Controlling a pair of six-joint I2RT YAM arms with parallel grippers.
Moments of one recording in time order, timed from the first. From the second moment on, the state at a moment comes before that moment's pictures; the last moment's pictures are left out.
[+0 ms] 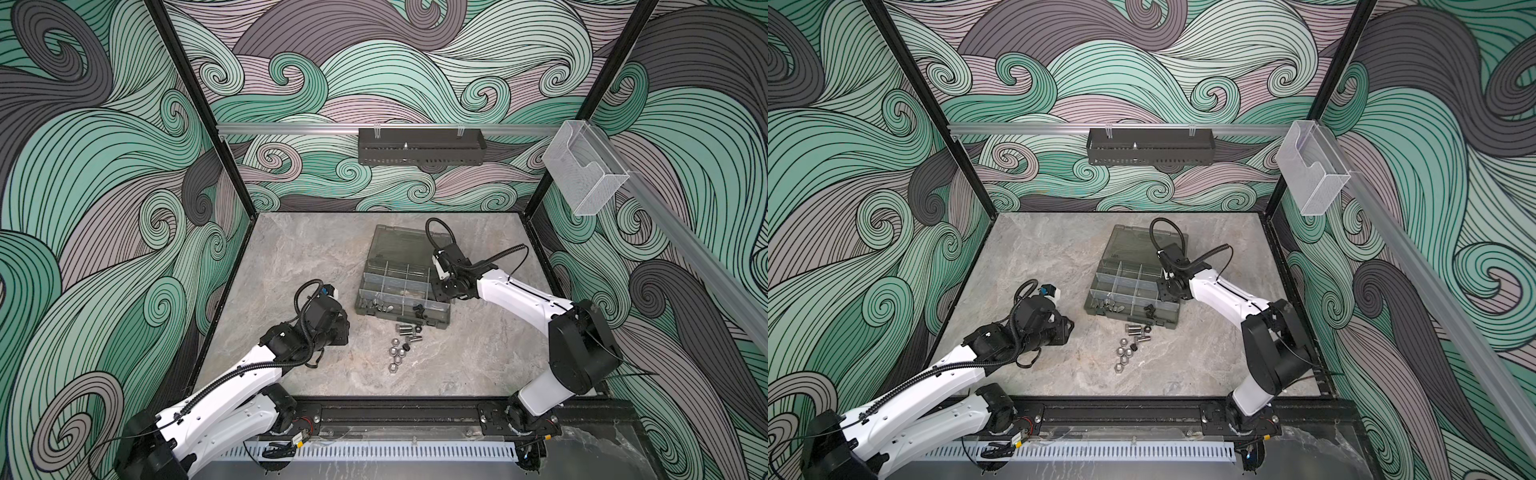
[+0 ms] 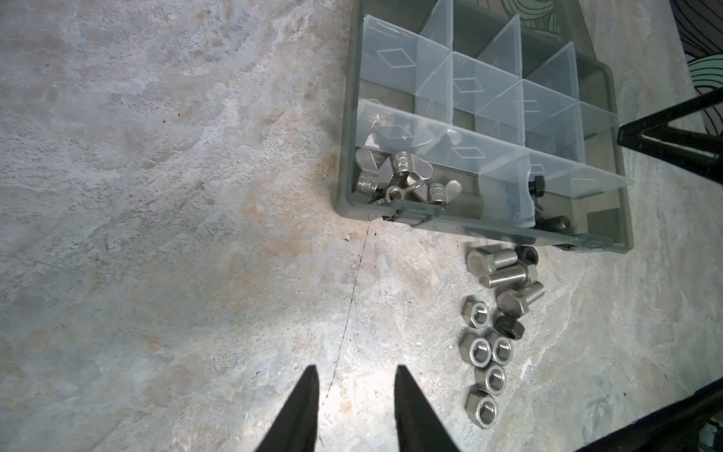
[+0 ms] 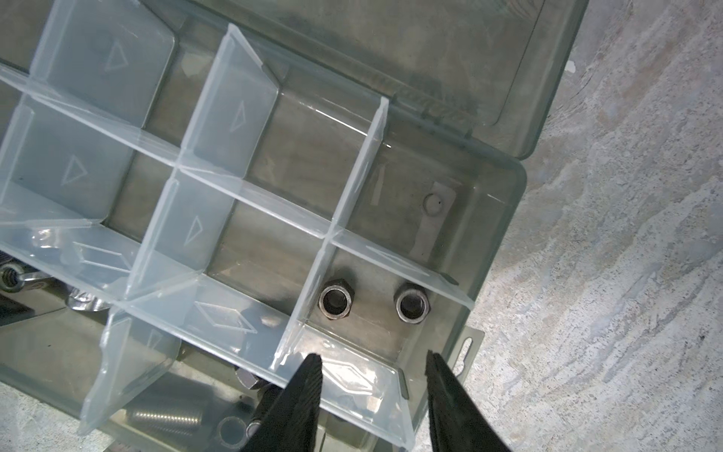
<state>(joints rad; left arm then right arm) -0.68 0.87 0.60 -0.61 -0.12 -0.64 0.52 1.60 1.10 -0.62 0.10 0.21</state>
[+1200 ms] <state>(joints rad) -0.68 0.88 0.59 -0.61 -0.12 -0.65 0.73 1.33 0.99 -0.69 0.08 0.30</state>
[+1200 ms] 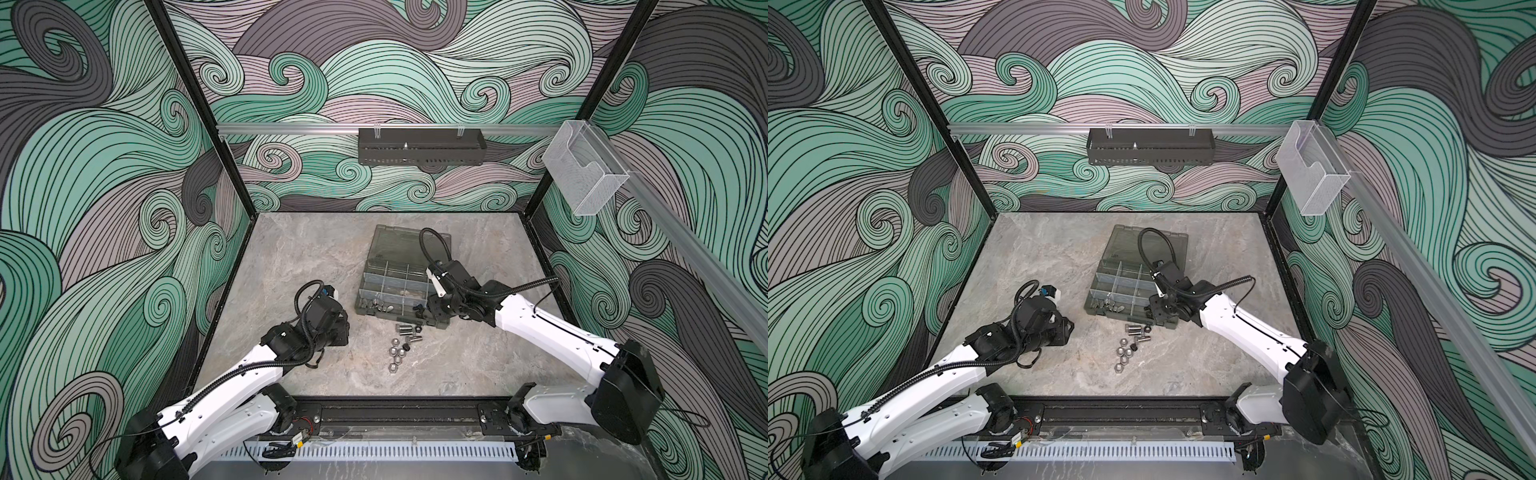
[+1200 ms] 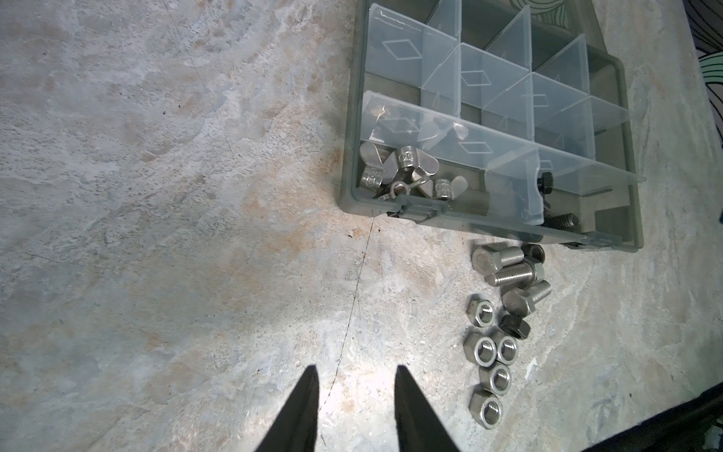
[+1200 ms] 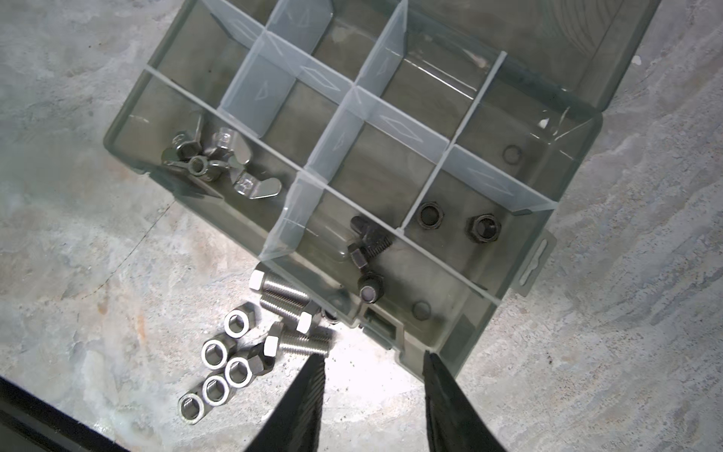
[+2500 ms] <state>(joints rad) -0.68 0.88 0.57 -0.61 -0.12 -0.67 1.02 1.55 0.89 -0.54 0.05 0.51</state>
